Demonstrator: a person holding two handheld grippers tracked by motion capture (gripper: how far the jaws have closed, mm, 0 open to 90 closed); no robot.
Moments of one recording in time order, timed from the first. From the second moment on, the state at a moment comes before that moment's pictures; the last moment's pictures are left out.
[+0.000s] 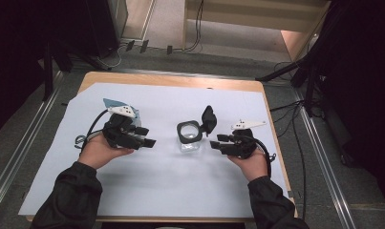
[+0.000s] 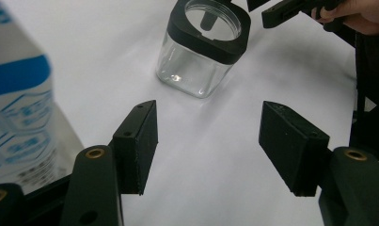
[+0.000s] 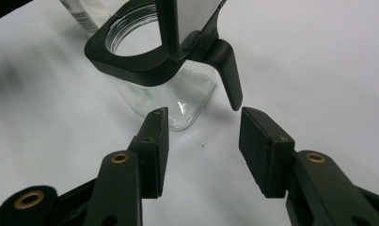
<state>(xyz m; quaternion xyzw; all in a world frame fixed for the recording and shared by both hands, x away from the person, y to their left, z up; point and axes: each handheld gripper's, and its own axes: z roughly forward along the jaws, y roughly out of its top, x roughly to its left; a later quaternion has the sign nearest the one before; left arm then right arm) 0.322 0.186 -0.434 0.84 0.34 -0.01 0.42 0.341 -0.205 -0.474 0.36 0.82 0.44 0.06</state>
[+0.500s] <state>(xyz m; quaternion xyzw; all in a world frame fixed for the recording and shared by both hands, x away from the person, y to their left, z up) 0.319 0.225 -0.432 0.82 0.38 0.01 0.43 0.352 -0.213 -0.474 0.37 0.81 0.44 0.06</state>
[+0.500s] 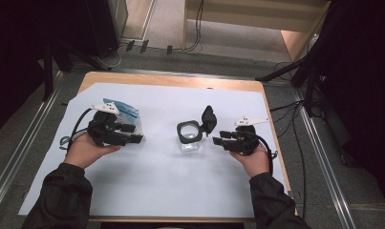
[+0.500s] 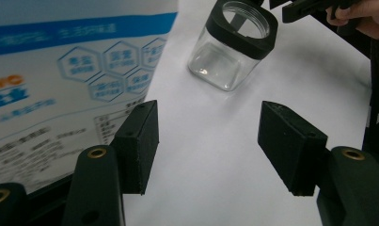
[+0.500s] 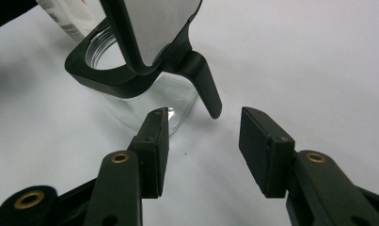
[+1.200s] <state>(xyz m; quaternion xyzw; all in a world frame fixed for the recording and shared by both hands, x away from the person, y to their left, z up) 0.318 0.281 -0.423 0.78 0.43 0.05 0.44 0.356 -0.204 -0.477 0.37 0.82 0.44 0.05</state>
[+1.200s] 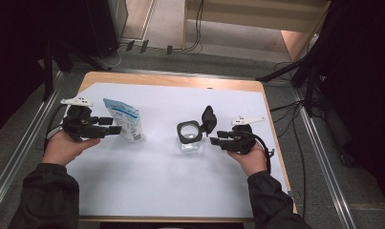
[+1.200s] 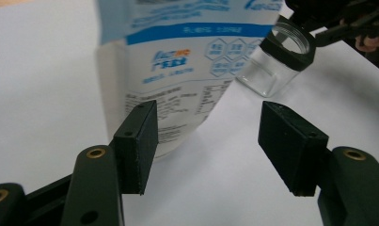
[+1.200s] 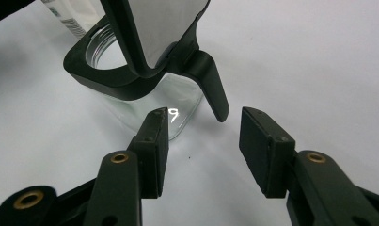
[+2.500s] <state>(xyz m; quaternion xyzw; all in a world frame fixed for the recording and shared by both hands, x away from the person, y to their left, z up) 0.364 0.279 -0.414 0.81 0.37 0.05 0.44 0.335 -0.209 -0.483 0.37 0.82 0.43 0.06</state>
